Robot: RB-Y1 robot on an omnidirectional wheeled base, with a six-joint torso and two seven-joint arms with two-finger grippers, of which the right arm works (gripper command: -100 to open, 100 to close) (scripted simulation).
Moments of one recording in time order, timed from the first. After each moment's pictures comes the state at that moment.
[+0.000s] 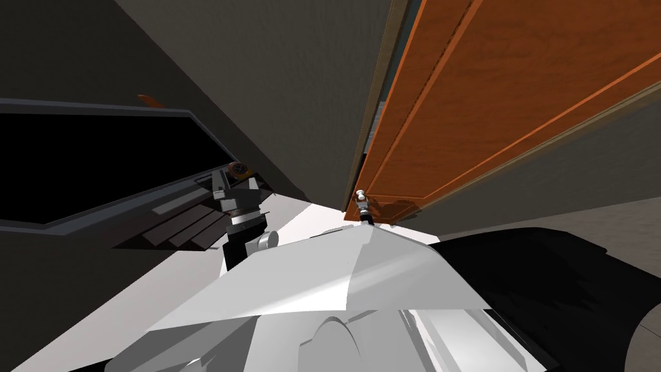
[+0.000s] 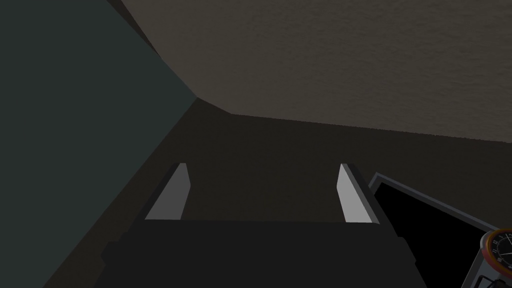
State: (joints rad) arm 0.01 -0.28 0.14 -0.73 -0.64 -0.84 -1.02
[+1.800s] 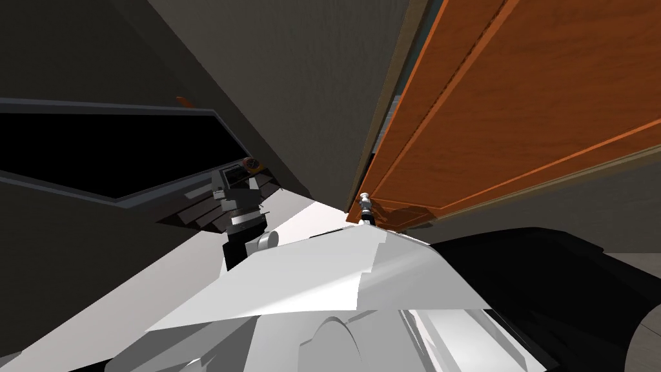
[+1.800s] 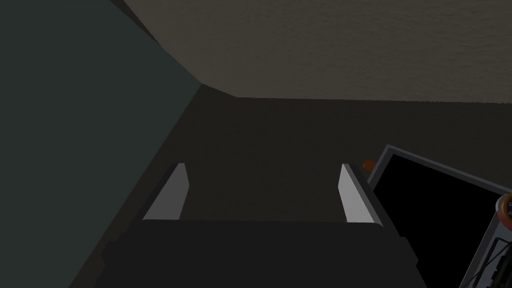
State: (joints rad) arm 0.02 -0.29 0.16 -0.77 -0.85 -0.87 -1.27
